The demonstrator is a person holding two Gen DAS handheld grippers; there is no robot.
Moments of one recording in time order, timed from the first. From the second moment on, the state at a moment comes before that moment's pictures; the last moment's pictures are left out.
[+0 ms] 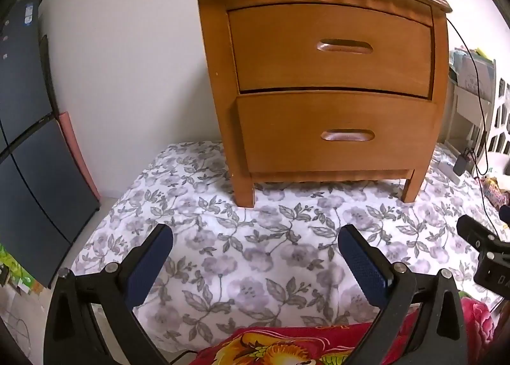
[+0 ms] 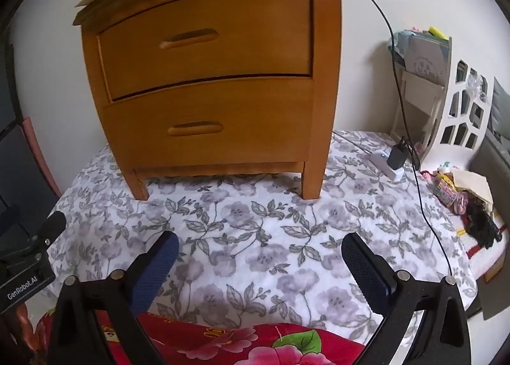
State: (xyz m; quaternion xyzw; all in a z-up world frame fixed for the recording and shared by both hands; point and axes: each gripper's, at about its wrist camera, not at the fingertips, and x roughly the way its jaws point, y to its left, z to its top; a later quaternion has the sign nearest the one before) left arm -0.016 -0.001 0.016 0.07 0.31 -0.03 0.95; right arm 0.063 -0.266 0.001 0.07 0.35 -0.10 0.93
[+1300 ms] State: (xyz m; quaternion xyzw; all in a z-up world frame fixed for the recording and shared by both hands) left arm -0.035 0.012 0.011 0.05 0.30 -0.04 0.95; right arm 0.061 -0.265 -0.005 0.05 0.37 -0.11 0.92
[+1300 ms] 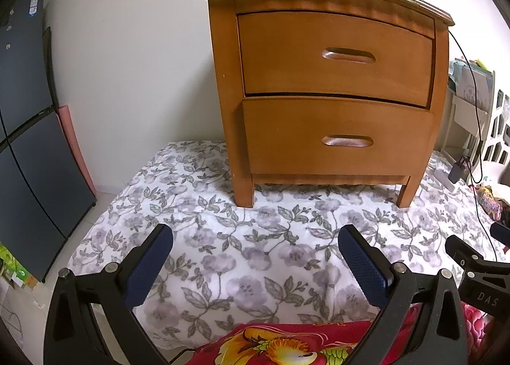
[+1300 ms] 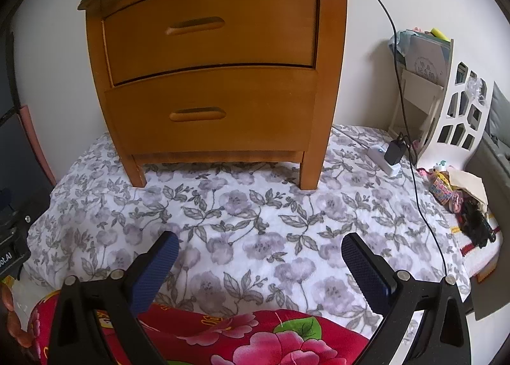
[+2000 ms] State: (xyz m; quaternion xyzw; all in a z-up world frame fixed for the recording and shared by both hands) left arm -0.035 0.015 0.009 0.05 0.30 -0.04 0.95; right arm 0.061 -0.266 -0.008 0.06 0.38 -0.11 0.92
